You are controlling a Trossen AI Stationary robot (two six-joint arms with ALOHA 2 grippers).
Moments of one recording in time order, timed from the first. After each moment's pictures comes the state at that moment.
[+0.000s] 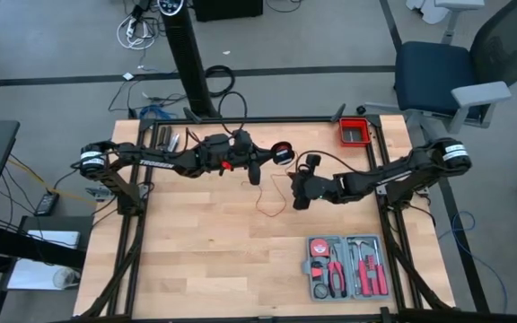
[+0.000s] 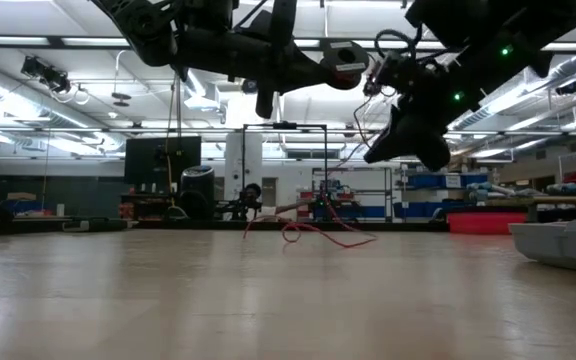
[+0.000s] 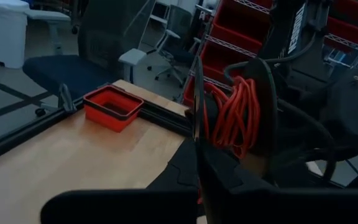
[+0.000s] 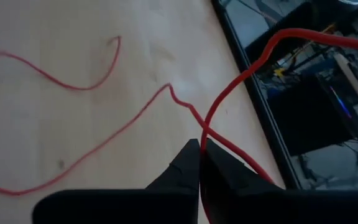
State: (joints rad) left arm 0.21 1.60 0.92 0.62 0.01 -0.35; right arm 0.10 1.42 0.64 0.13 0.70 -0.25
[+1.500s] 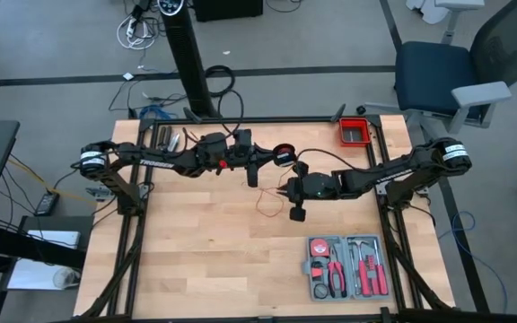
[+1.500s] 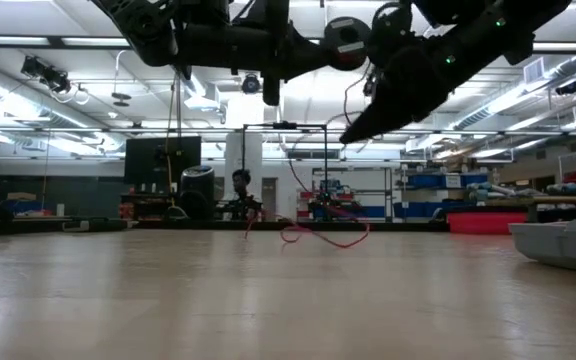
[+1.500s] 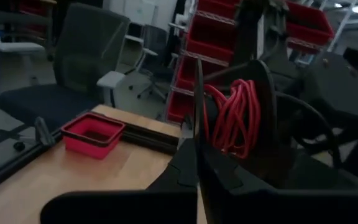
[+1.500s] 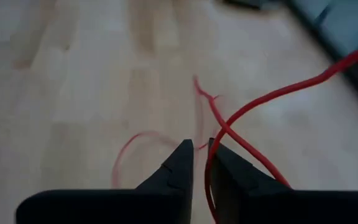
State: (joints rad) left arm 0.21 1.60 0.92 0.71 0.10 -0.26; right arm 0.10 1.42 0.72 0.13 0.30 0.00
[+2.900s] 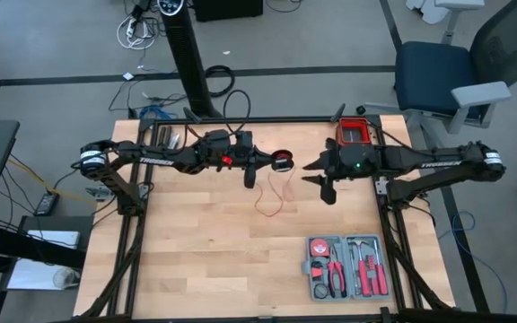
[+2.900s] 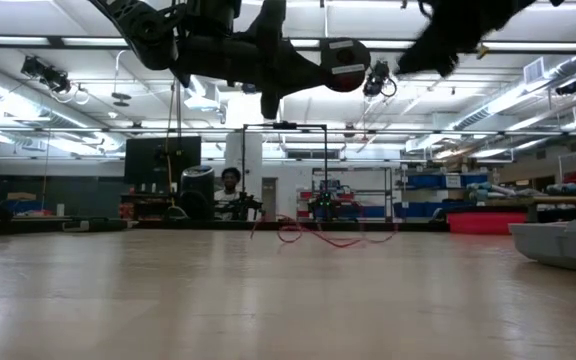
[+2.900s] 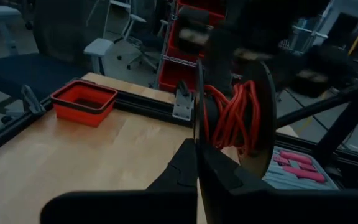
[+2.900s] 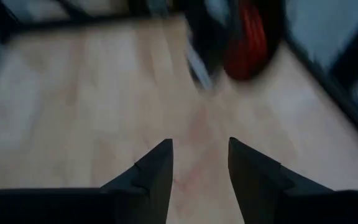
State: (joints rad) left arm 0.25 1.60 0.92 0.58 0.22 -0.23; right arm -0.02 0.97 0.81 -0.39 0.13 0.09
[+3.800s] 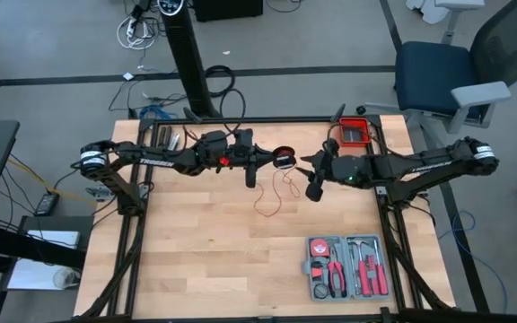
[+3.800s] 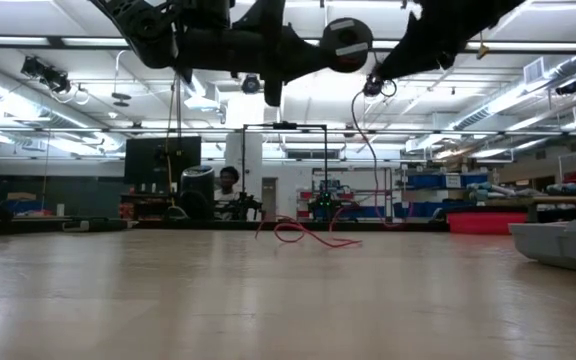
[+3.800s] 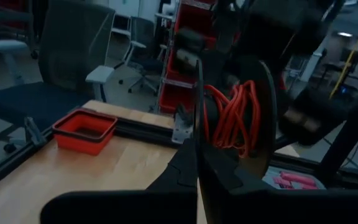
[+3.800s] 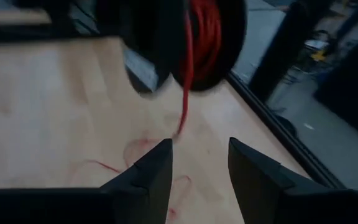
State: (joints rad) left arm 0.23 1.60 0.92 0.68 0.18 -0.22; right arm 0.10 1.07 0.81 -0.23 0.54 0.11
